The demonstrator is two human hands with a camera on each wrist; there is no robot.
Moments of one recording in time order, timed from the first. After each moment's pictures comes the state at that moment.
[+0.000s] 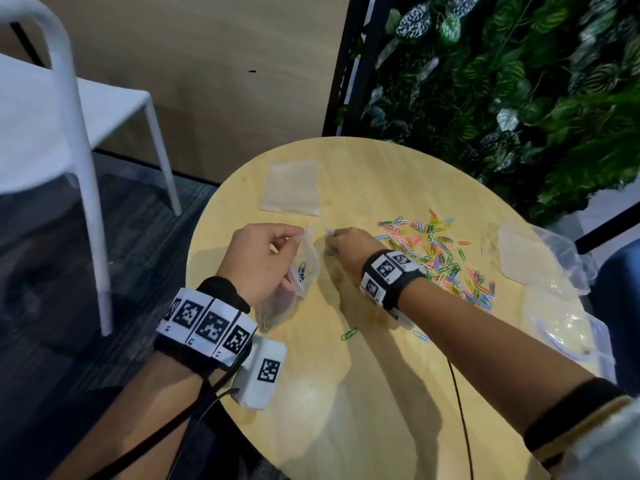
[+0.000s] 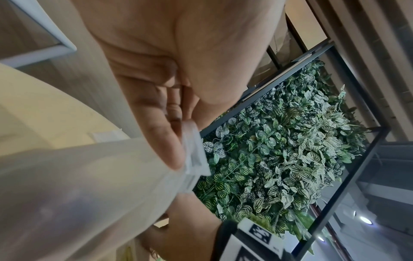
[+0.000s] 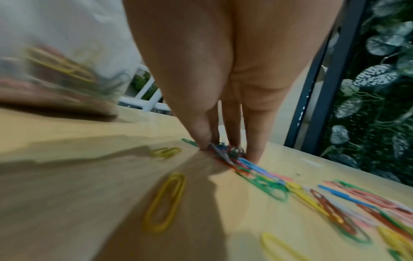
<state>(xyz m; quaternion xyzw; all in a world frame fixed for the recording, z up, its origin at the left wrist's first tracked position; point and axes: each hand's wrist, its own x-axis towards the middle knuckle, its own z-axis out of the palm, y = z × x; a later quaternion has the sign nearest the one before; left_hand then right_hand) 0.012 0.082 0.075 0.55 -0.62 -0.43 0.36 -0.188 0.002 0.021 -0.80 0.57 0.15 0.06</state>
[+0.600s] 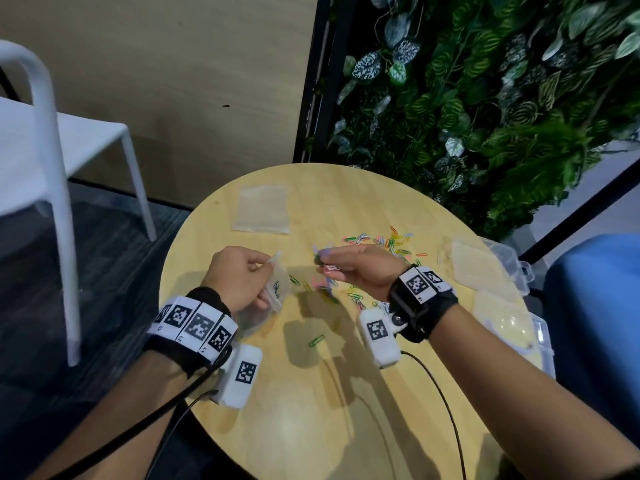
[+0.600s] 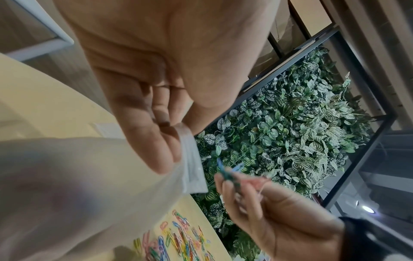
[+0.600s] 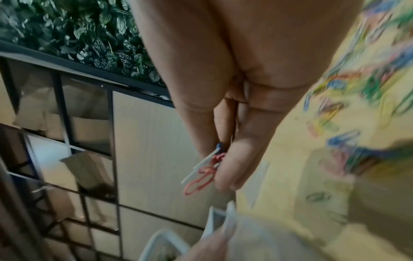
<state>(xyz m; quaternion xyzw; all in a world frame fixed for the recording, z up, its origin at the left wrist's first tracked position) -0.003 0.090 0.077 0.60 -0.59 -0.45 0.30 -0.230 0.081 0.094 -0.36 0.55 -0.39 0.65</state>
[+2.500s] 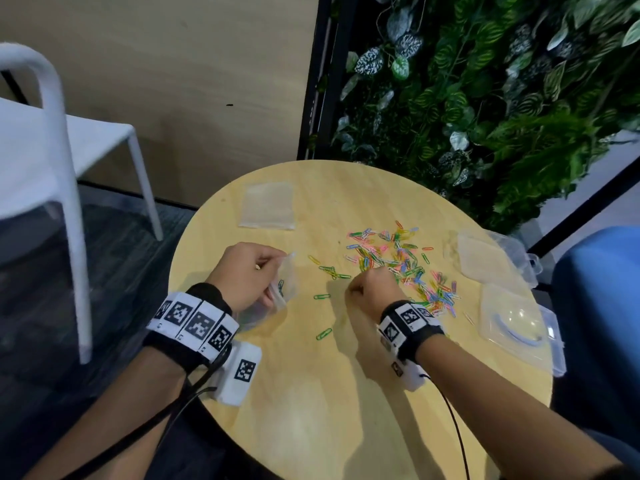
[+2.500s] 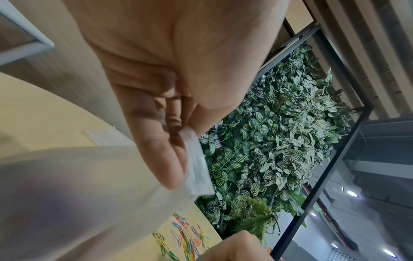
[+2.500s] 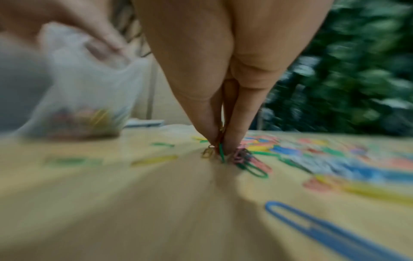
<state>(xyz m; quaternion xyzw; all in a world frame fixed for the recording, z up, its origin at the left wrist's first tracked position) 0.003 0.095 0.078 0.54 -0.65 -0.45 0.29 -0.251 0.095 0.021 -0.71 0.70 -0.02 0.09</state>
